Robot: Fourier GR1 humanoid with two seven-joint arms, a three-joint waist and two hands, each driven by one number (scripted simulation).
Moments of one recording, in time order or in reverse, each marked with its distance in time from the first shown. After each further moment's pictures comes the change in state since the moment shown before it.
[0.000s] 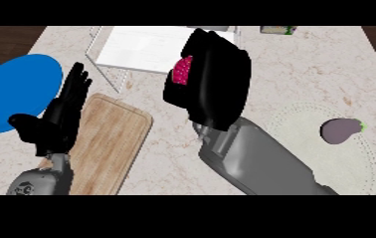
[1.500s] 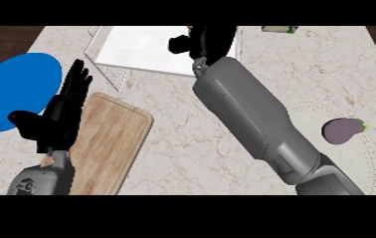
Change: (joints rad) left arm -0.022 -0.010 0.011 0.010 -0.003 -0.005 -0.001; right arm -0.278 0.006 -0.138 0.710 -0.307 -0.581 -0.207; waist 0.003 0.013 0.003
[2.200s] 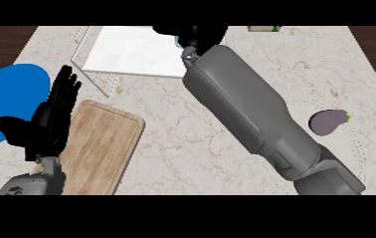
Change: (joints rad) left arm 0.049 0.015 0.038 -0.022 0.004 0.002 0.006; right arm -0.089 0.002 -0.003 -0.014 0.011 -0.199 0.053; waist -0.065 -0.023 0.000
